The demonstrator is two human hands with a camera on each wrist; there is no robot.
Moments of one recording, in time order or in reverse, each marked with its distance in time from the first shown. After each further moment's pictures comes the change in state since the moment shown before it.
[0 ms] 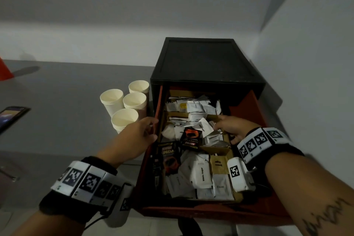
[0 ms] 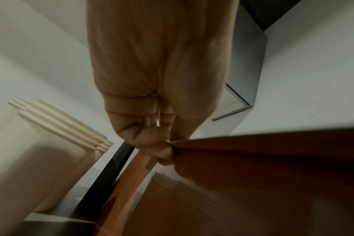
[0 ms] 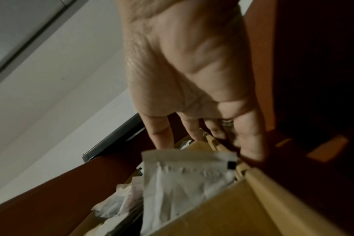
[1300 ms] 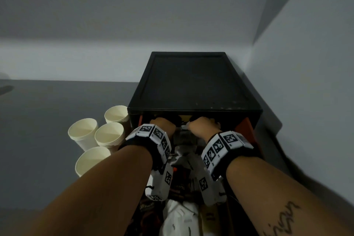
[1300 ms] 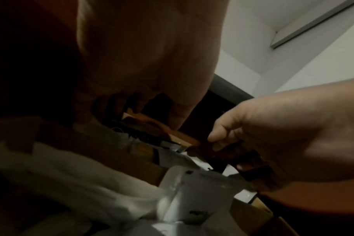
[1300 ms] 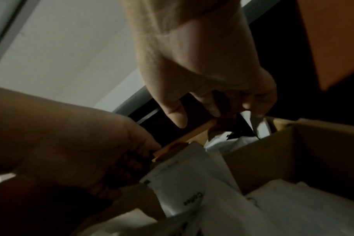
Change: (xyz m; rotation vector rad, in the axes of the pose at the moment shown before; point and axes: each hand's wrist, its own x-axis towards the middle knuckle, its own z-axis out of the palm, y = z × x) left_hand 0.182 0.071 0.048 0.209 -0.203 -0.362; right_hand 0.088 -0.073 -0.012 -0.285 0.129 -0.036
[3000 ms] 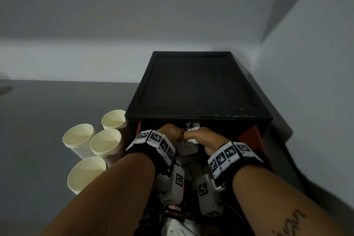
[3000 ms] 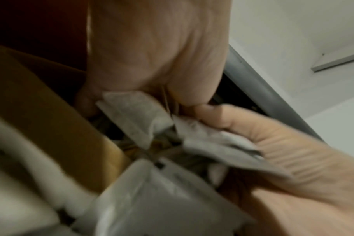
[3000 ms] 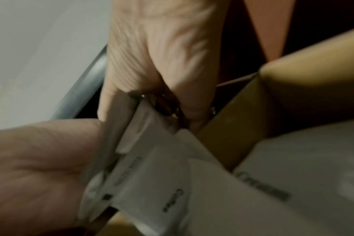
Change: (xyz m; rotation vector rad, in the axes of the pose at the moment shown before) left_hand 0.028 0.010 0.009 -0.618 -0.151 -0.059; right_hand 0.027 0.017 0.017 0.875 -0.238 -0.136
